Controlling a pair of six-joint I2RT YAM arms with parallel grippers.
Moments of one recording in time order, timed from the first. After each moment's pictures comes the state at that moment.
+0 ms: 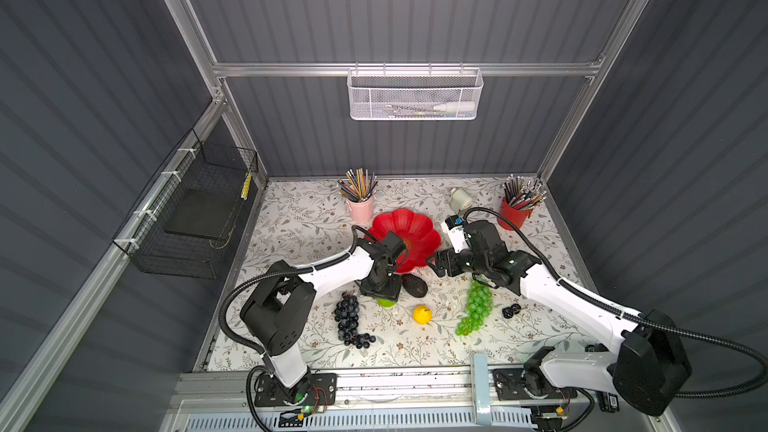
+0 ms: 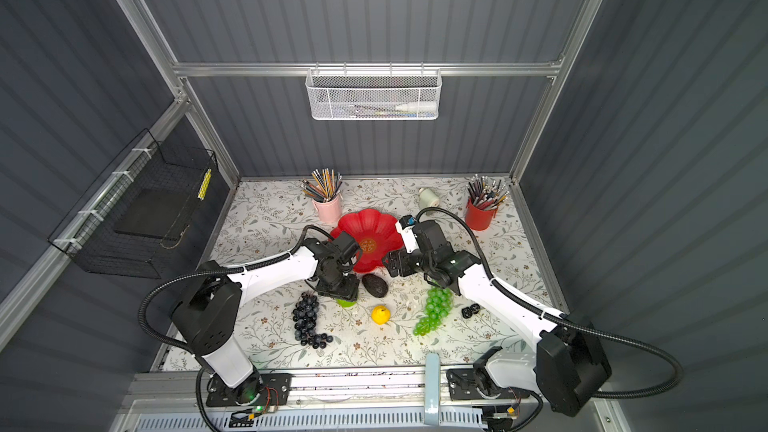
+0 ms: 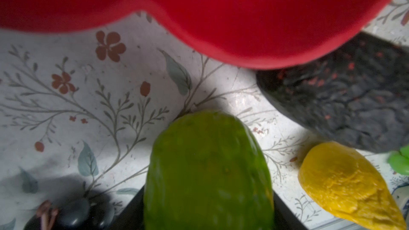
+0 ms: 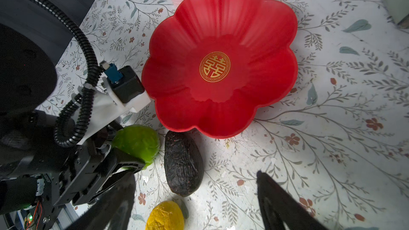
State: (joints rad) left arm -0.77 1.70 1.14 -0.87 0.13 -0.44; right arm 0.59 1.27 0.86 -0.32 -0.20 0.28
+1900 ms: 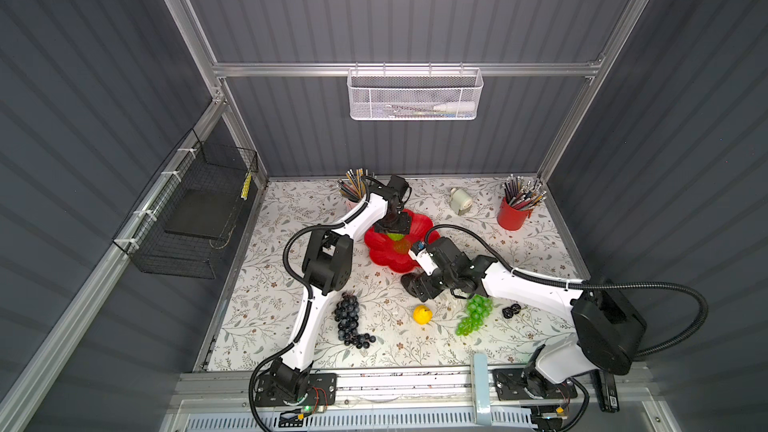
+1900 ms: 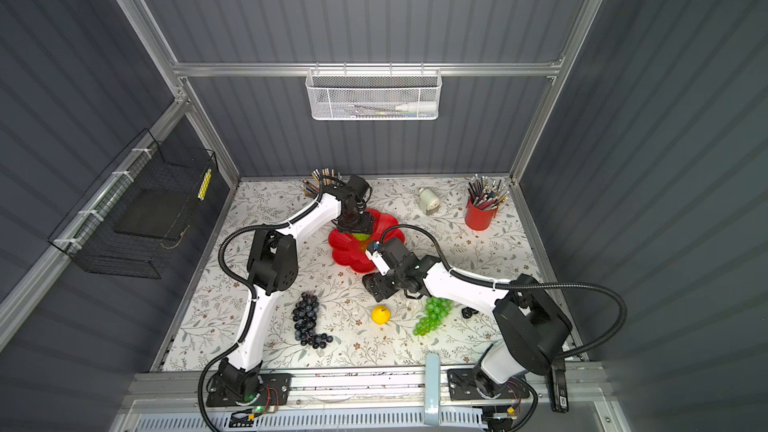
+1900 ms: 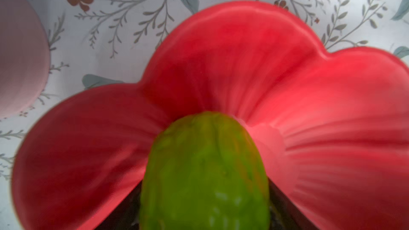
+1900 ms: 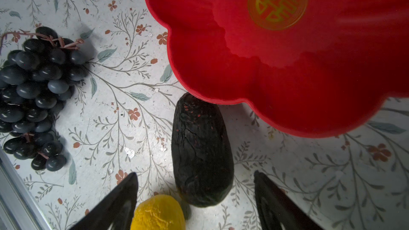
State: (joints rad) left arm -0.55 2.38 2.13 -1.01 0.05 -0.32; right arm 0.79 1.53 0.90 -0.34 -0.11 0.15
